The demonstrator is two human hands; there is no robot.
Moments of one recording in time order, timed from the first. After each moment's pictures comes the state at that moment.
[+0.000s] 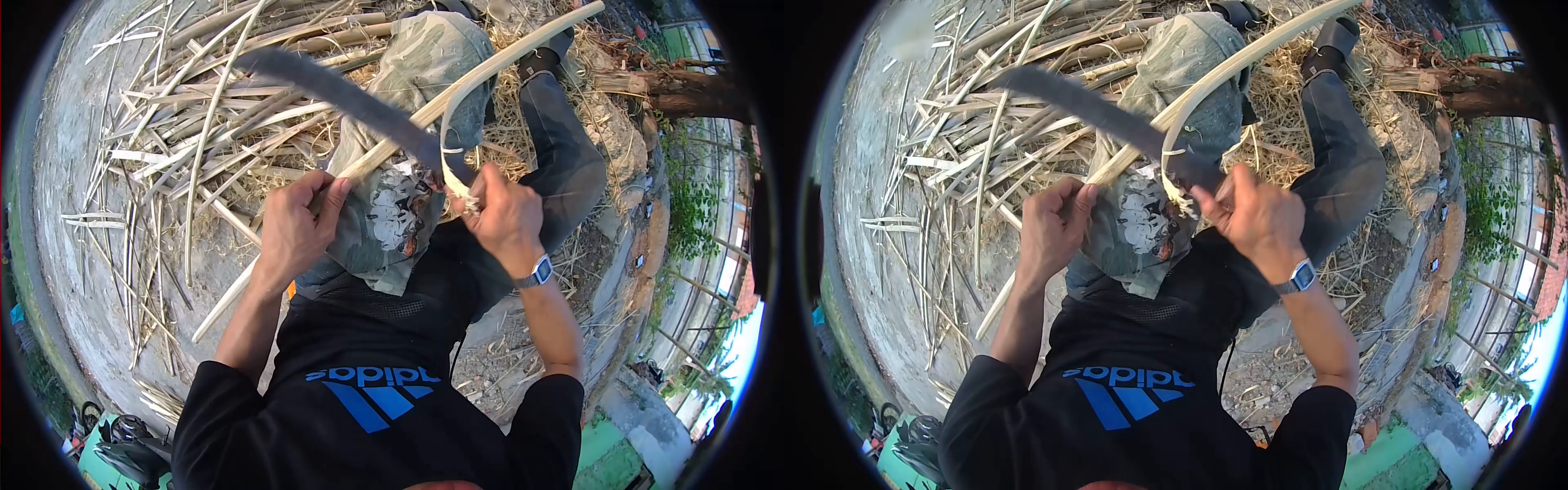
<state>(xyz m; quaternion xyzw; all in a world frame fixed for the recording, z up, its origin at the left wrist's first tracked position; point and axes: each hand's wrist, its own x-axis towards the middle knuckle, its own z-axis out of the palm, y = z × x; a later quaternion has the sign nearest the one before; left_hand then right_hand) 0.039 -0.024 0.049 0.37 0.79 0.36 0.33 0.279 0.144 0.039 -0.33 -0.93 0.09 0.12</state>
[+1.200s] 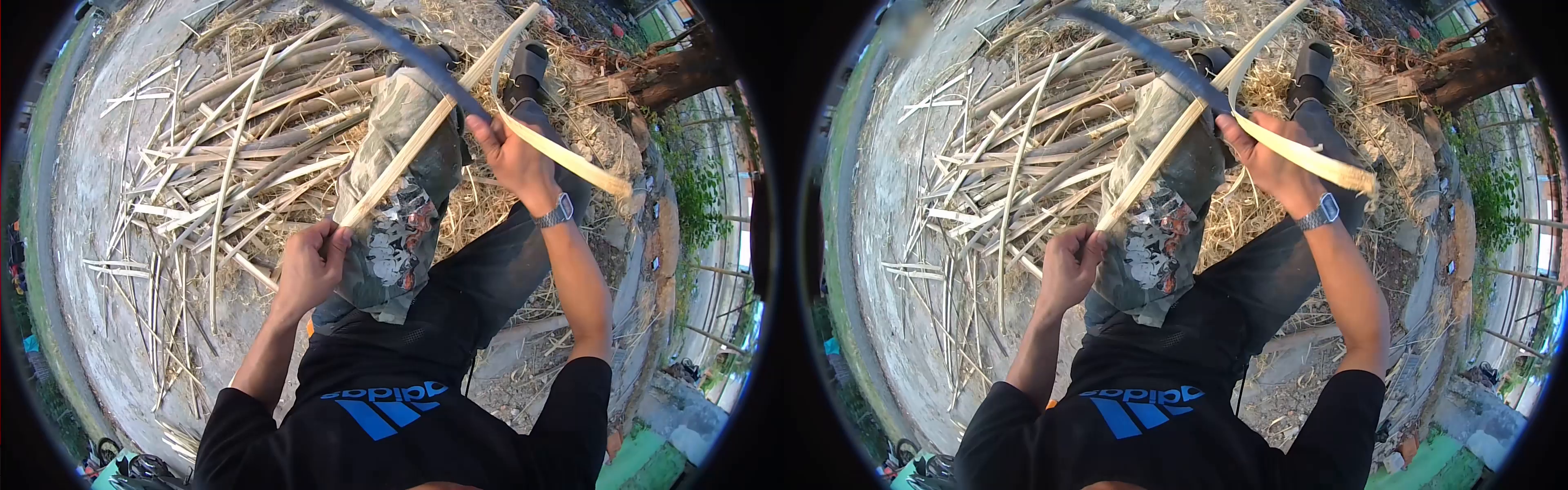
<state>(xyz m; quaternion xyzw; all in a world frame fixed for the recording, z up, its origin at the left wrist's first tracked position) 0.035 -0.021 0.060 0.41 0.76 0.36 0.34 0.255 0.257 0.075 -0.42 -0.89 0.12 0.16</state>
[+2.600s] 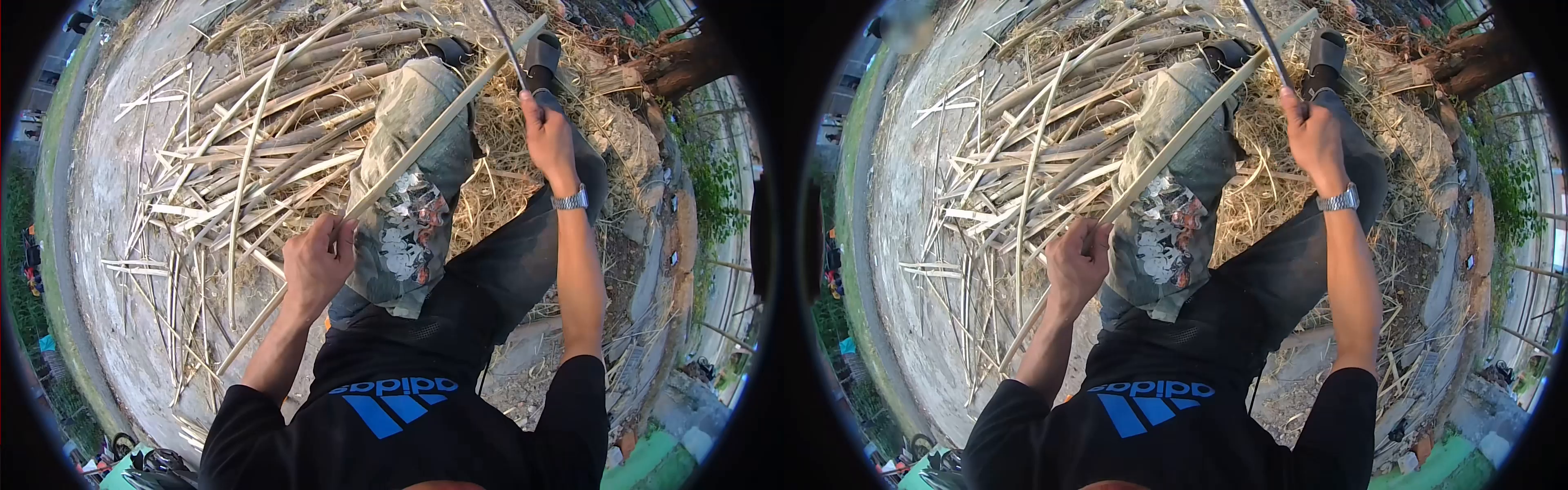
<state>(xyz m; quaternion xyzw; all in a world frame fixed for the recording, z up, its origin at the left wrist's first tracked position) 0.040 -0.021 0.050 0.49 0.80 0.34 0.10 0.281 0.293 0.038 -0.51 -0.79 0.22 0.26</state>
